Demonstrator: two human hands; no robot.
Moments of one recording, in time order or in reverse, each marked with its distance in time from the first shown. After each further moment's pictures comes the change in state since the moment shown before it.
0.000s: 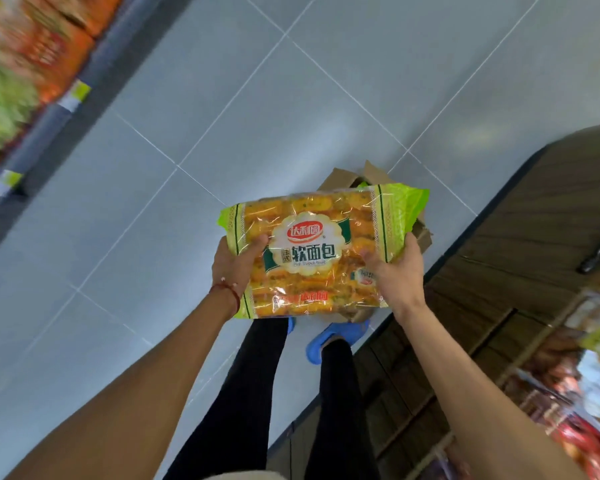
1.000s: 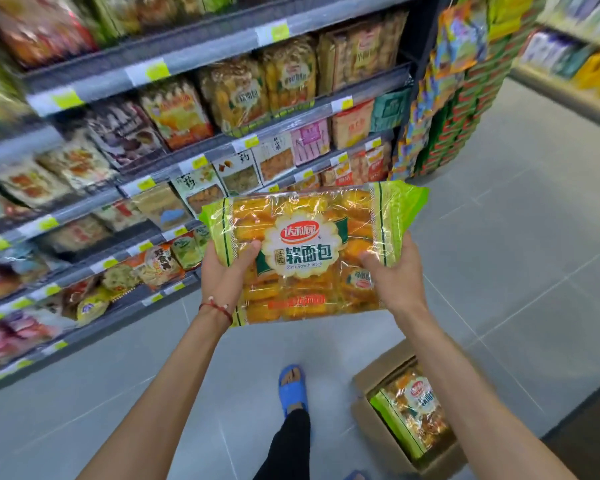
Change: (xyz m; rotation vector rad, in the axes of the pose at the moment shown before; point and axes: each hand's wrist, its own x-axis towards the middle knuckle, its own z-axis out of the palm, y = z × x) left_hand -0.286 0.115 -0.341 -0.342 0.422 0.687; right_hand -0.315 -0.296 0.056 0.239 -0.307 -0.671
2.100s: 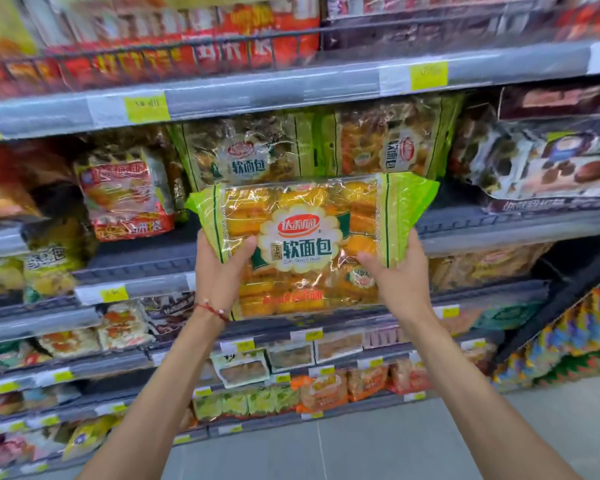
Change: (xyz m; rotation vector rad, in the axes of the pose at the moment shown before) left_hand 0.437 0.274 -0.002 -0.084 0.409 0.355; right_hand 0.467 -0.269 0.255 0.055 -0.296 -0.357
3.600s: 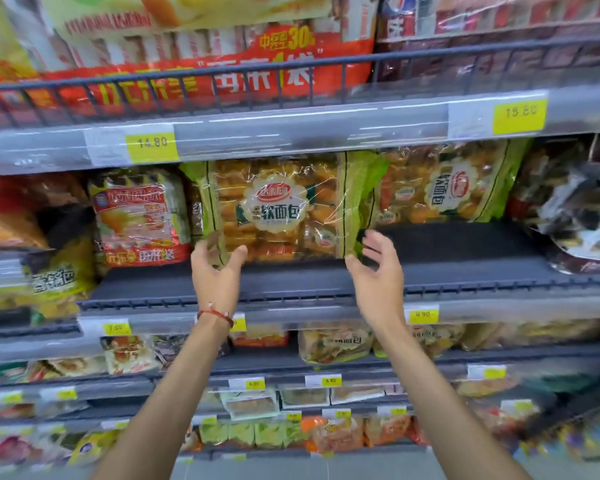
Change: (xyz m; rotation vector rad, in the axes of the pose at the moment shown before) left_hand 0.105 -0.026 0.014 0.059 0.260 -0.089; right_hand 0.099 -0.001 0.097 -0.024 -0.081 -0.046
